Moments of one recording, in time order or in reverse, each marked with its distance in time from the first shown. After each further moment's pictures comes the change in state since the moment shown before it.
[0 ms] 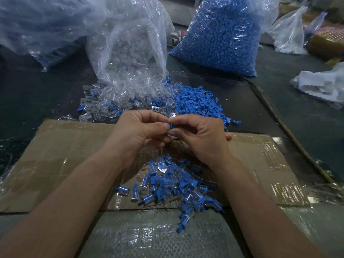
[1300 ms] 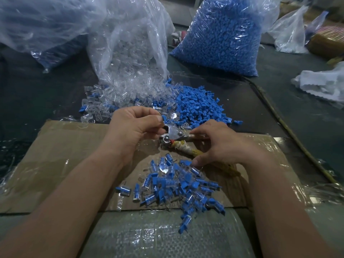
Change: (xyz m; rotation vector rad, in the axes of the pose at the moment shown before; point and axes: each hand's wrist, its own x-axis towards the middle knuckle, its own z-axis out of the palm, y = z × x) left_hand 0.000 0.005 0.001 -0.108 0.173 0.025; right_hand 0.006 0.010 -0.044 -0.560 -0.633 0.565
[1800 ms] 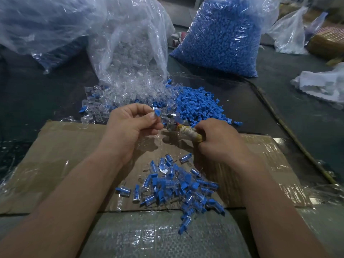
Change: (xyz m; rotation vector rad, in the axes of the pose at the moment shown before) left_hand 0.007 -0.003 -0.004 -0.061 -0.005 0.052; right_hand 0.005 -0.013 0.007 -0.157 0.266 0.005
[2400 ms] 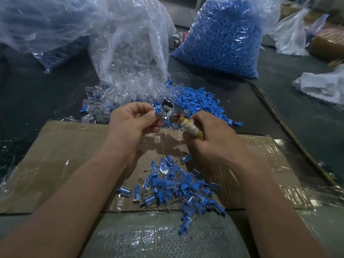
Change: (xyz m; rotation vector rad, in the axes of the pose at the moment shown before) left_hand 0.001 -0.005 0.002 0.018 0.055 0.079; right_hand -0.005 -0.003 0.002 0.207 0.092 -0.159
